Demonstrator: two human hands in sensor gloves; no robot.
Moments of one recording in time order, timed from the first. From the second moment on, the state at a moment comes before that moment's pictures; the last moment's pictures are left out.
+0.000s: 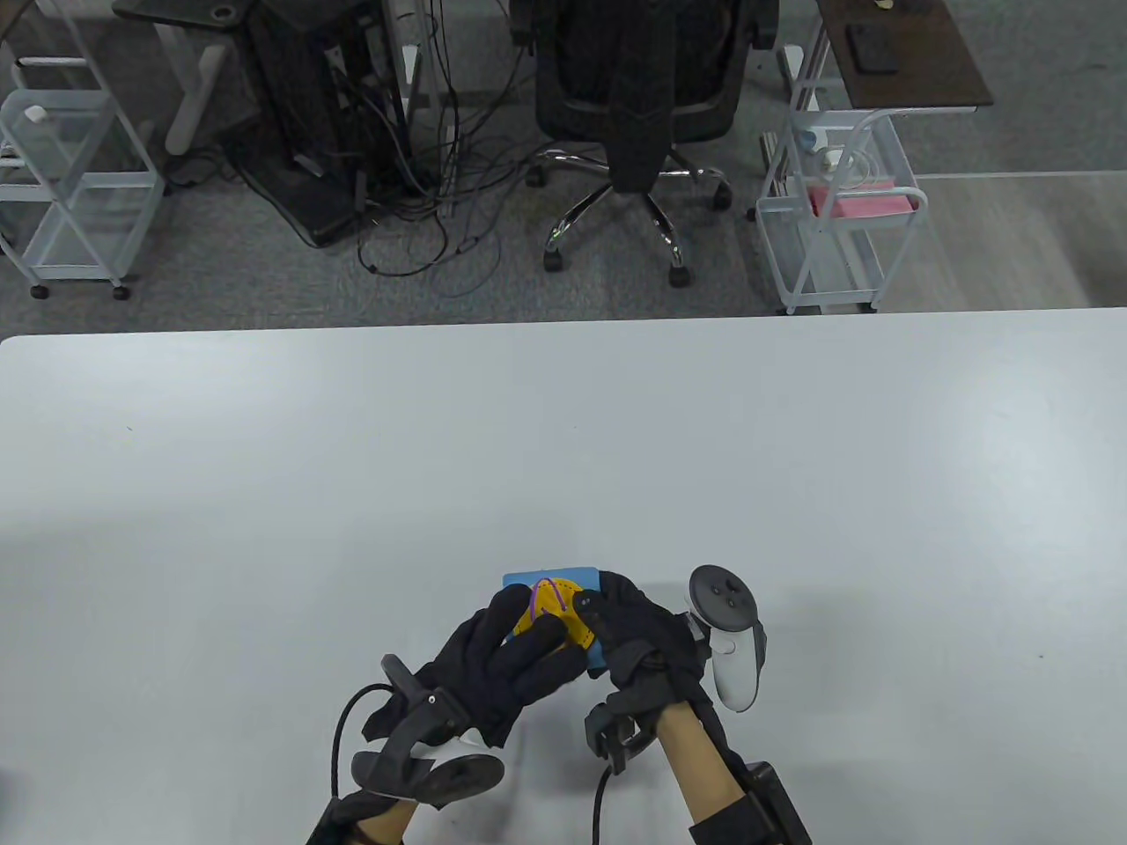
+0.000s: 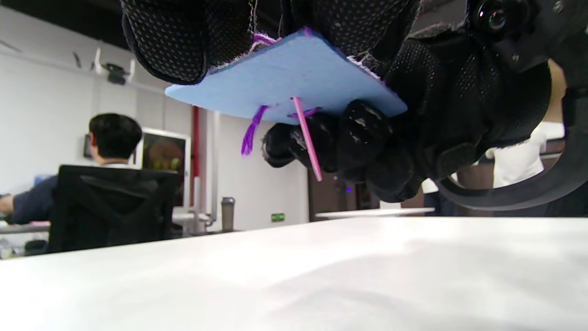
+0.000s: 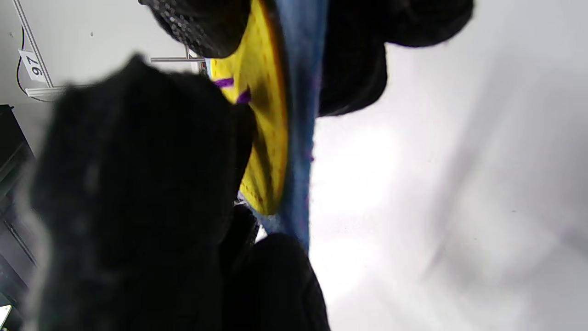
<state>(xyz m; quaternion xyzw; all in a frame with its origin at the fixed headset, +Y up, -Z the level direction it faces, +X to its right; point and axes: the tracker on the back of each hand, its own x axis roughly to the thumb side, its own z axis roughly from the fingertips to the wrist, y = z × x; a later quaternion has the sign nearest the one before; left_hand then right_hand) -0.129 -0.712 -0.159 0.17 -0.42 0.08 0.89 0.085 -0.758 -0.230 -0.07 0.22 0.69 0.68</state>
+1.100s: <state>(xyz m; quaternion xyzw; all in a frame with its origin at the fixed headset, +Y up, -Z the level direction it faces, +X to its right) -0.153 -0.752 -0.204 -0.08 -0.30 0.53 0.79 0.103 -0.743 -0.225 -0.04 0.18 0.64 0.74</state>
